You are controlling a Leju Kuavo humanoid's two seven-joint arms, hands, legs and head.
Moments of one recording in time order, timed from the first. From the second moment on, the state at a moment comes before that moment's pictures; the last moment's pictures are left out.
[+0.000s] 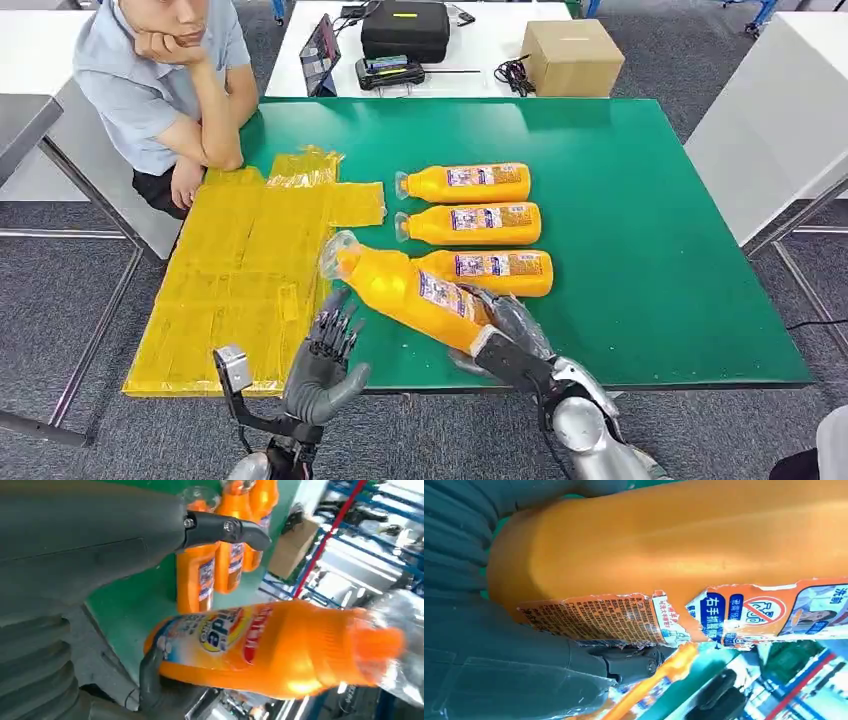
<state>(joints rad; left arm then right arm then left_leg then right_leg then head) 0.08 -0.33 -0.21 -1.32 0.31 -0.19 -0.29 -0.07 -0.04 0.31 -1.46 0.44 0.19 -0.37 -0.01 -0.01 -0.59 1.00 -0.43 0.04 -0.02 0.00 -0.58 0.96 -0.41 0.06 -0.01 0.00</state>
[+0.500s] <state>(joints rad) -0.01 -0.32 -0.27 -1.25 0.35 -0.29 -0.36 -0.15 0.00 0.43 -1.31 0.38 0.21 -0.42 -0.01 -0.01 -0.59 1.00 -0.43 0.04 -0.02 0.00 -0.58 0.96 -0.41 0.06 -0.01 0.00</state>
